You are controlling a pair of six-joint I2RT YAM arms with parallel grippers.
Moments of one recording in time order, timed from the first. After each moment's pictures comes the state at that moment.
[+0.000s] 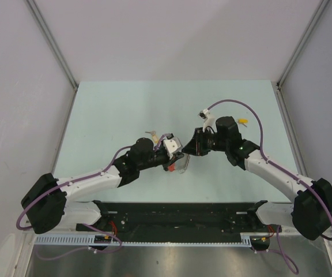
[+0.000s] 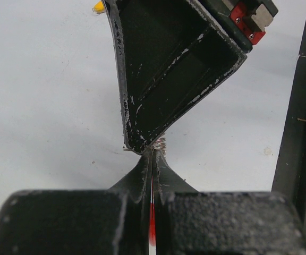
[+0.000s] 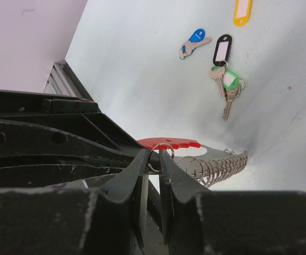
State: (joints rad) left arm -0.88 1.23 0.63 0.33 0.27 0.15; right arm 0.58 1.23 0.82 -0.07 -0.53 0.52
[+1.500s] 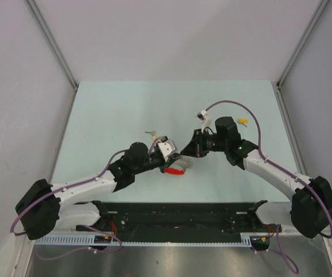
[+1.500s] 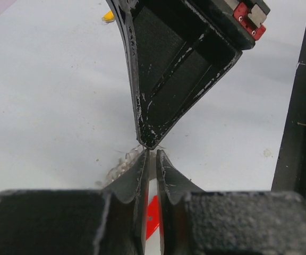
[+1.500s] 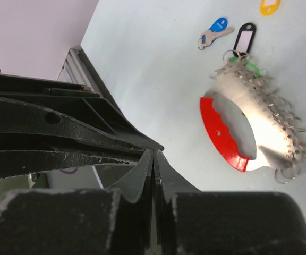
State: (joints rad) left arm -0.88 1.15 0.56 0.38 0.24 0.14; right arm 0.57 1.25 0.81 -0.03 -0.63 0.53
